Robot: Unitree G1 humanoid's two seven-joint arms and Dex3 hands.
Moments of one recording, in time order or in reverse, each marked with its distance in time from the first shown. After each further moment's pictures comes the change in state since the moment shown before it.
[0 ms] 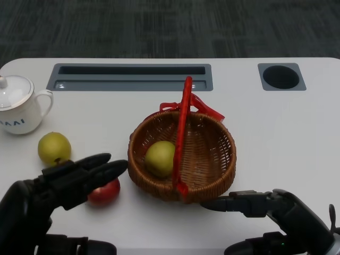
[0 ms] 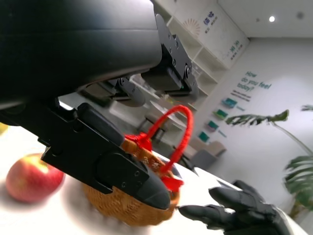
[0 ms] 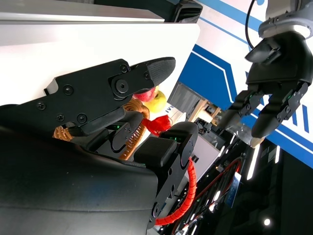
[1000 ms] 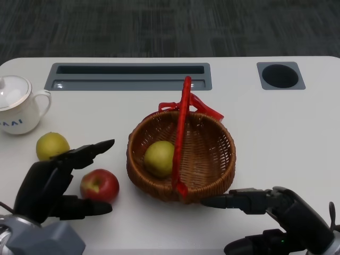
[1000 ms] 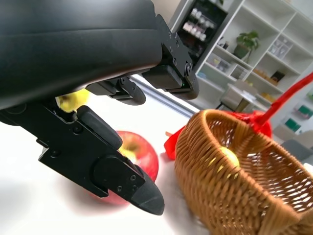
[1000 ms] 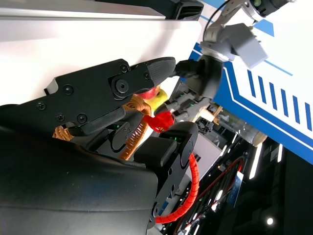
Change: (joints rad) left arm -0.509 0.126 -0.258 0.966 0.384 0.011 0.547; right arm -0.007 -0.003 0.000 -0.011 0.003 0.019 -0.002
